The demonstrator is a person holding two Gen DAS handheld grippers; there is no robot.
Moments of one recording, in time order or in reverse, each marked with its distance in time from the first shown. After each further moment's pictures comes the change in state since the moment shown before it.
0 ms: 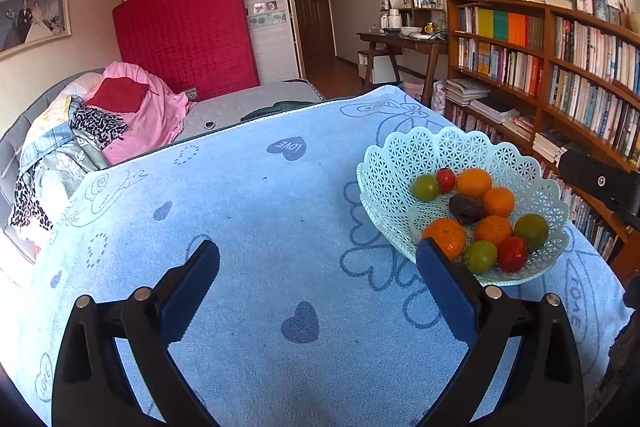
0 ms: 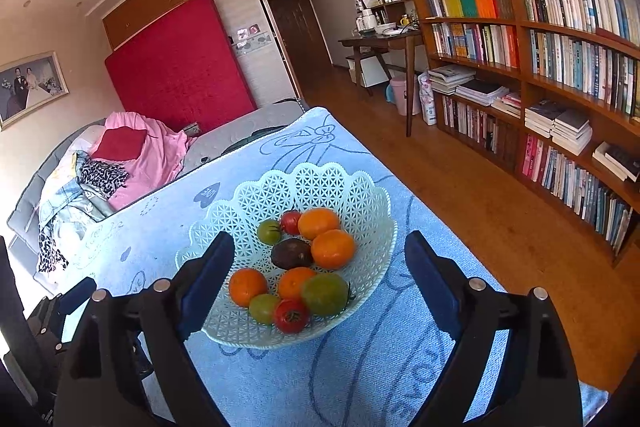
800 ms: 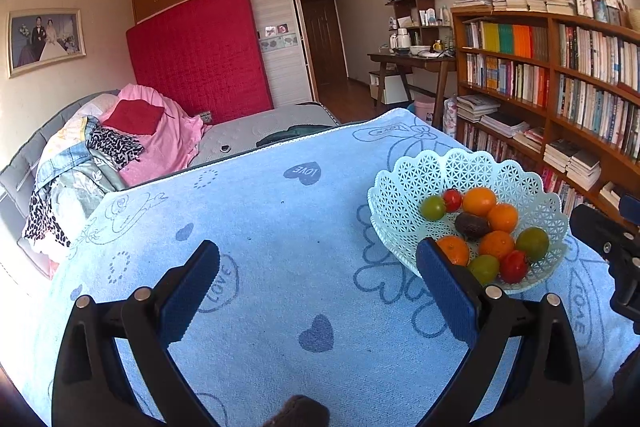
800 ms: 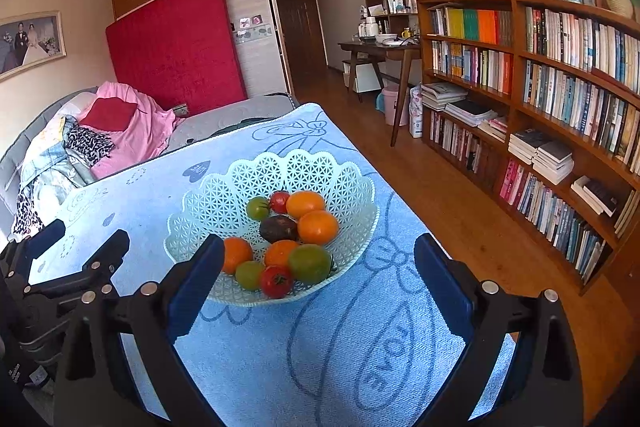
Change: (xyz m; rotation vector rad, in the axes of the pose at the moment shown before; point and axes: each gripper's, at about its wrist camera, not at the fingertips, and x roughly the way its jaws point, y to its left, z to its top) left arm -0.017 -0.003 0.002 0.022 -0.084 0.055; right arm -0.018 0.010 -0.015 -0.133 0.017 -0.068
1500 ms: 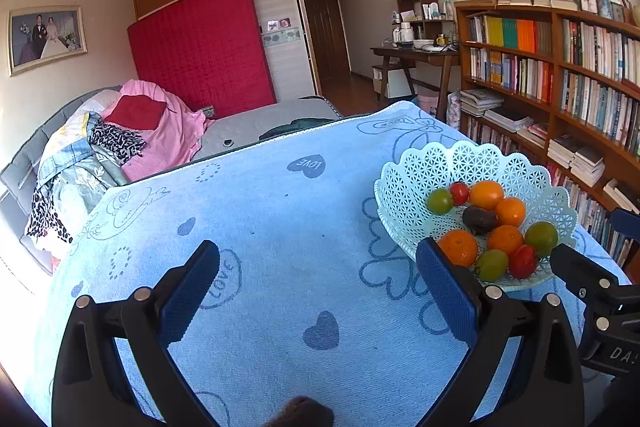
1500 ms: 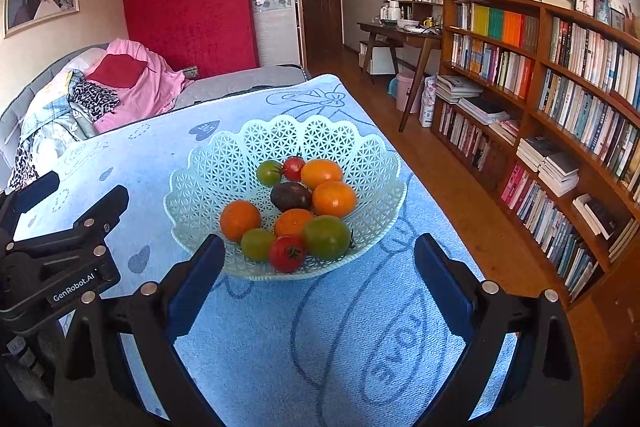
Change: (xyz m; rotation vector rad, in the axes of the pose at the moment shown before) left arm 0.007 0.002 -0.003 -0.006 0.023 0.015; right arm 0.019 0.018 -0.011 -0.106 0.084 0.003
